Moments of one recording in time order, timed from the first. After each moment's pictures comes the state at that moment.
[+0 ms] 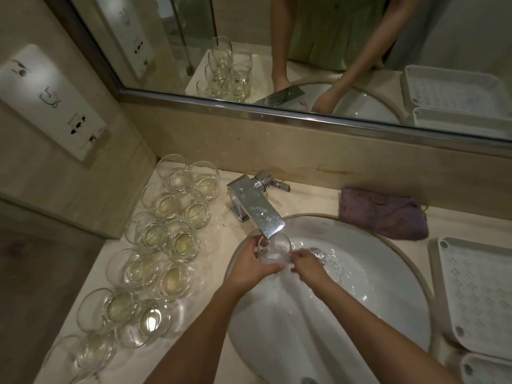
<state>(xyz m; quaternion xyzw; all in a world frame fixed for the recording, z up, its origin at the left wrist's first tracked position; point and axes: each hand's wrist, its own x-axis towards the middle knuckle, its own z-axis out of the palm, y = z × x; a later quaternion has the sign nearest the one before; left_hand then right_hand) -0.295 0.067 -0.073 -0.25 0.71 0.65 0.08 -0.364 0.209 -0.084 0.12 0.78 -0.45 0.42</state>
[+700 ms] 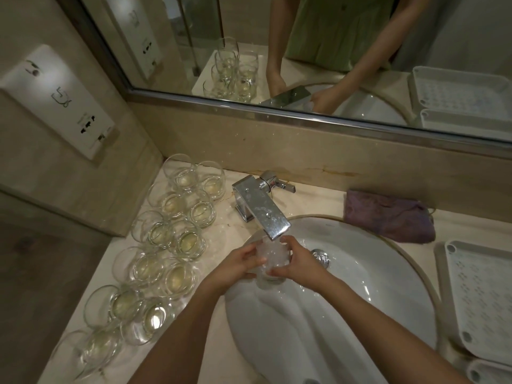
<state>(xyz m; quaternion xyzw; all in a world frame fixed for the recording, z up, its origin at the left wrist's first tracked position) -0.285 0.029 -0.070 -0.24 0.64 0.70 0.22 -0.364 0.196 -0.069 -0.13 0.80 -0.45 0.39</state>
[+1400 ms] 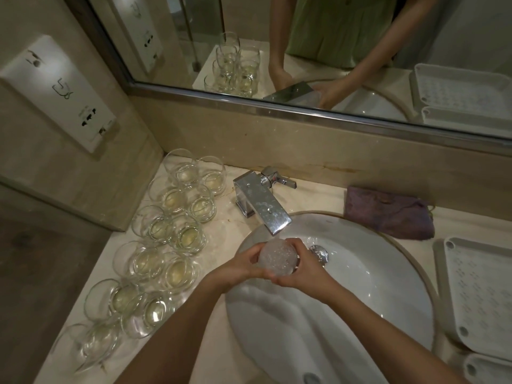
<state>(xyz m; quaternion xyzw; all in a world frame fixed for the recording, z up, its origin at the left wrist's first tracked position) -0.281 0.035 -0.066 -0.17 0.62 0.72 0.26 -0.345 0.212 -0.062 -0.12 0.79 -0.49 0.36</state>
